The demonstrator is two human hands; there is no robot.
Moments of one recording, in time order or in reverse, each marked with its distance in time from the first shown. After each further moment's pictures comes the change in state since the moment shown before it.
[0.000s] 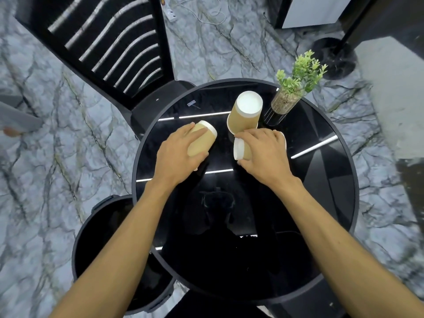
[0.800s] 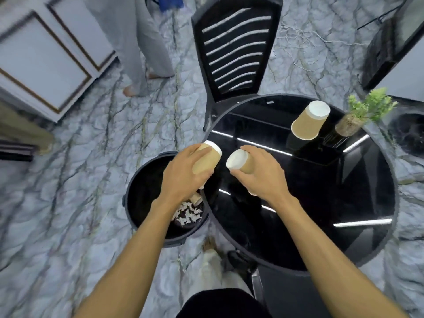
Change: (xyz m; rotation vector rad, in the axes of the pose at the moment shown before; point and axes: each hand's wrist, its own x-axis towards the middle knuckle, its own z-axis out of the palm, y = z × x) left_hand -0.252 0.015 -0.041 -0.004 0.342 -0.363; right_hand -0.123 -0.104 -0.002 0.347 -0.107 -0.290
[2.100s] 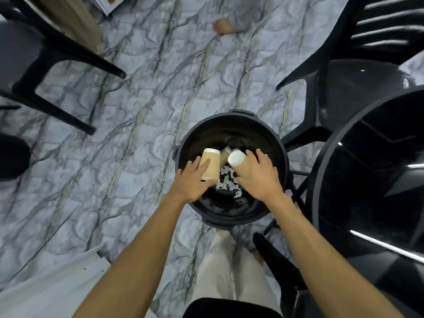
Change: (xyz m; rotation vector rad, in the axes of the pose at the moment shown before) left_hand -0.056 -0.299 0.037 -0.026 -0.520 -0.642; right_hand 0.066 -0.095 0.306 -0.264 -0.650 -0.035
